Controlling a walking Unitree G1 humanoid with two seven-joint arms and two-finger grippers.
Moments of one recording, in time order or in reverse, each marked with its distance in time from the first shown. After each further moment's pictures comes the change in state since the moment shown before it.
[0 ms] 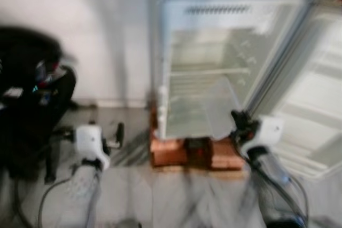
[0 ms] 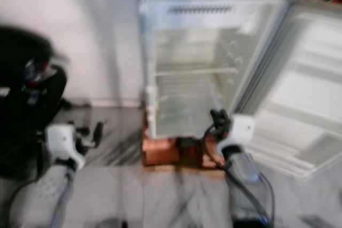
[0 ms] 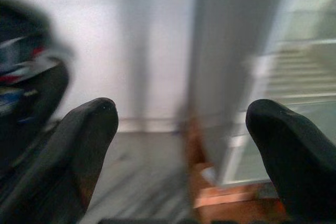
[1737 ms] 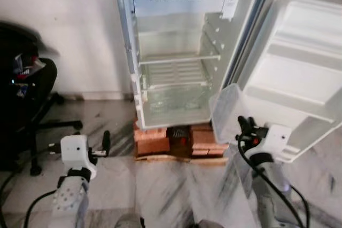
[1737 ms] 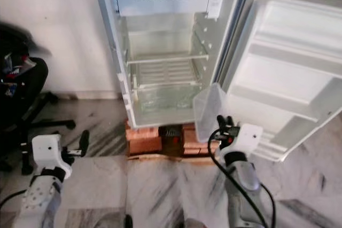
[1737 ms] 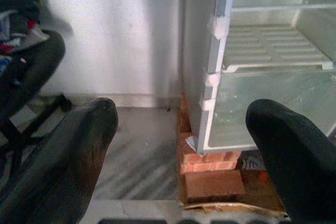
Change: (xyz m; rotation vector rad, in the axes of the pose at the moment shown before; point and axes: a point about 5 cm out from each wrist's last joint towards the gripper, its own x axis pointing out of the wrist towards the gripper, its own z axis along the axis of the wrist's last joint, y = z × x) left arm -0.011 0.015 -0.011 -0.017 0.030 0.051; right arm -0.018 -0.017 -0.006 0.050 0.008 -0.151
